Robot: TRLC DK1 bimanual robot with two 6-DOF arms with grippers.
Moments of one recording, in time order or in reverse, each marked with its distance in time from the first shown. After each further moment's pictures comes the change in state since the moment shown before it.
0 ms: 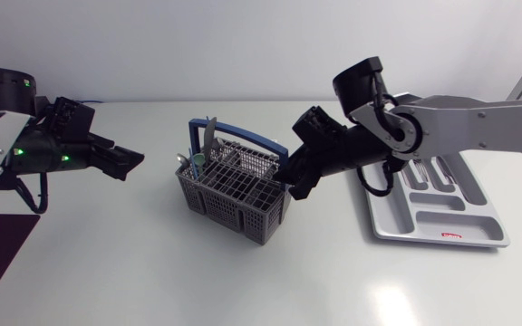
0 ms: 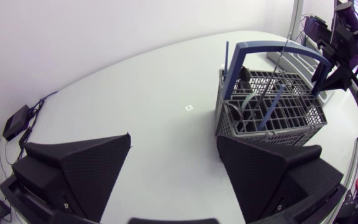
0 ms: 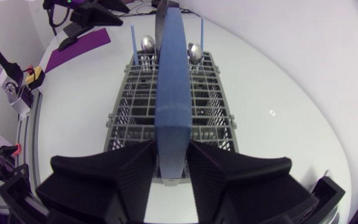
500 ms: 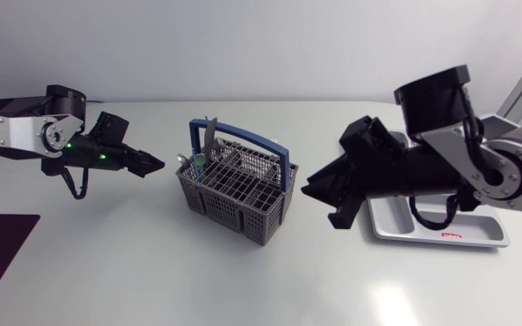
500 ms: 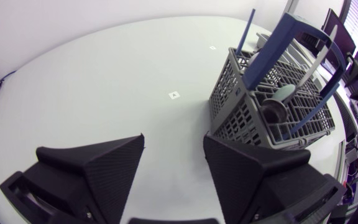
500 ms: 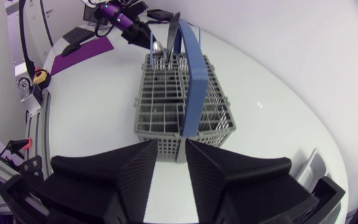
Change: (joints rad) left arm 0.028 0.429 0.220 0.004 0.200 0.012; right arm -0.035 -0.330 -0.255 -0.010 0.000 0.031
